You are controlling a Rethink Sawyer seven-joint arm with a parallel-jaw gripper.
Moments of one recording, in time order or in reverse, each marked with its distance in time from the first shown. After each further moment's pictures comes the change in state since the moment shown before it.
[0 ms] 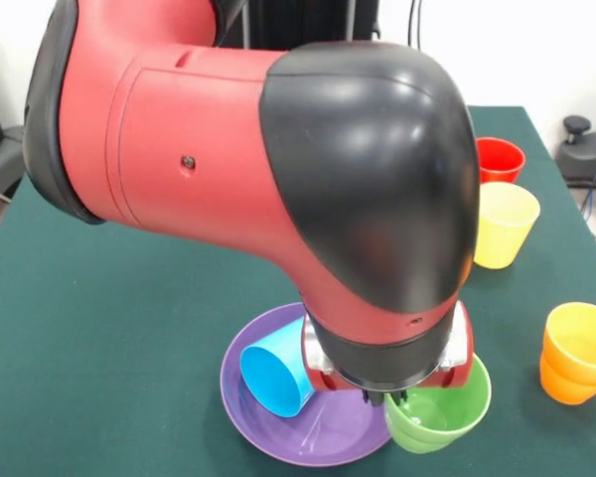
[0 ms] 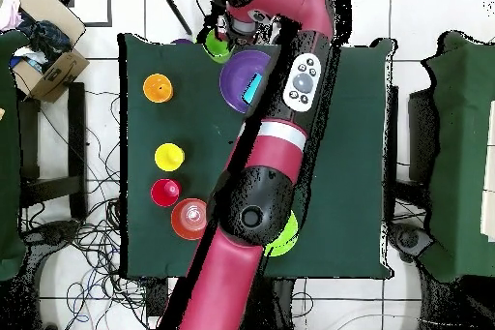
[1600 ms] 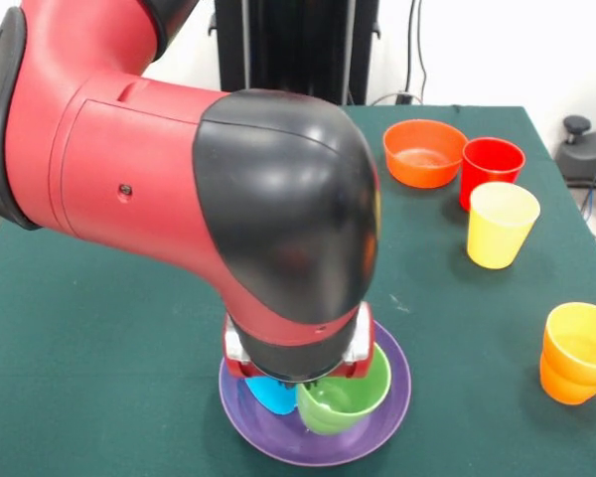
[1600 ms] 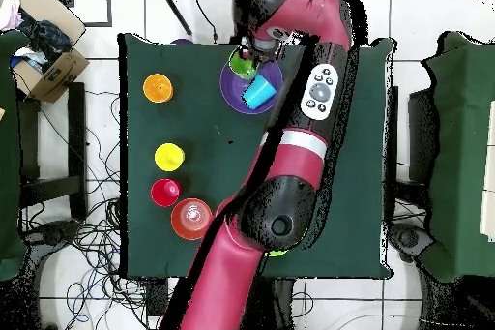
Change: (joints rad) arm -0.004 0.018 0.231 0.000 -0.367 0.000 0.000
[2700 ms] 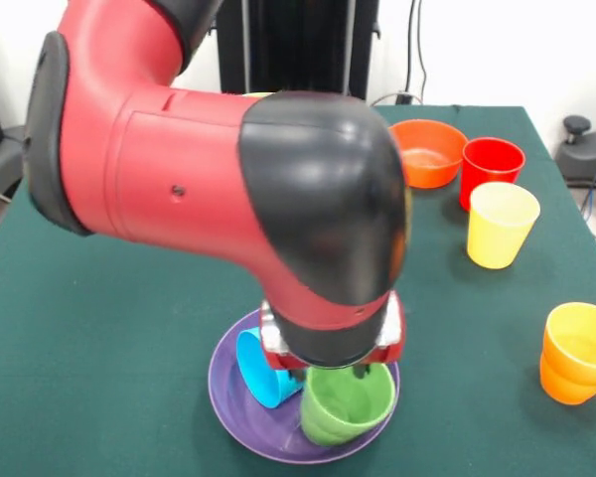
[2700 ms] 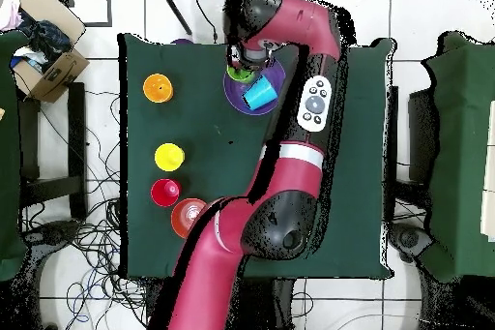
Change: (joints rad) arm 0.082 -0.008 0.338 0.005 -0.272 0.000 0.000
